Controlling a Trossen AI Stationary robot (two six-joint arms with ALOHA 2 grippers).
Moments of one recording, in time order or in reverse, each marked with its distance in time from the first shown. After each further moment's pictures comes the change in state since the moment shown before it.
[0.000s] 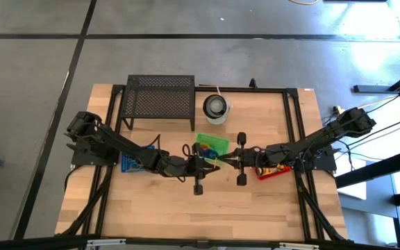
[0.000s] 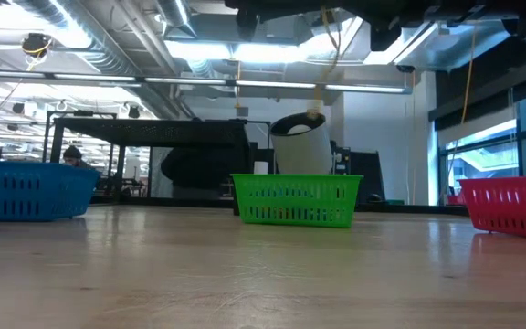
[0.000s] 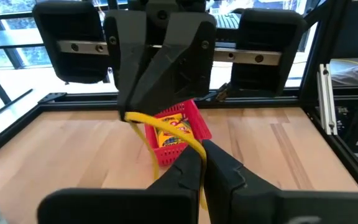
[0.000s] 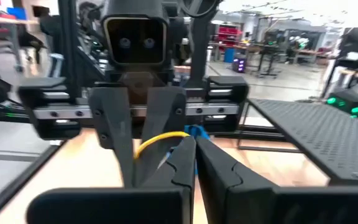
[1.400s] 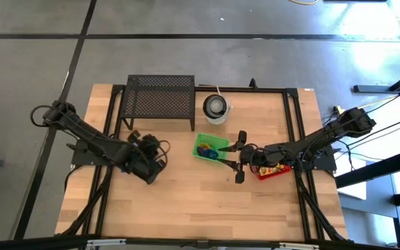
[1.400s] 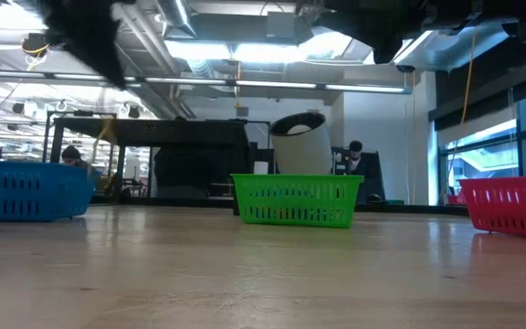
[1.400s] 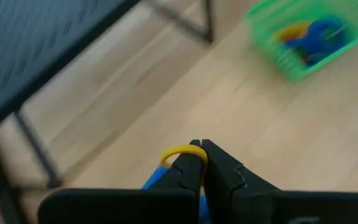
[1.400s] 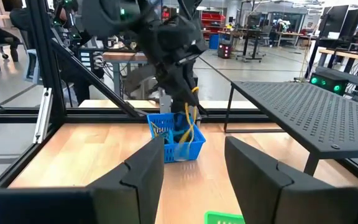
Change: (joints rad) left arm -0.148 -0.354 0.000 -1.588 -0.288 -1.163; right arm -0.012 0.000 0.000 -0.052 0.064 0.071
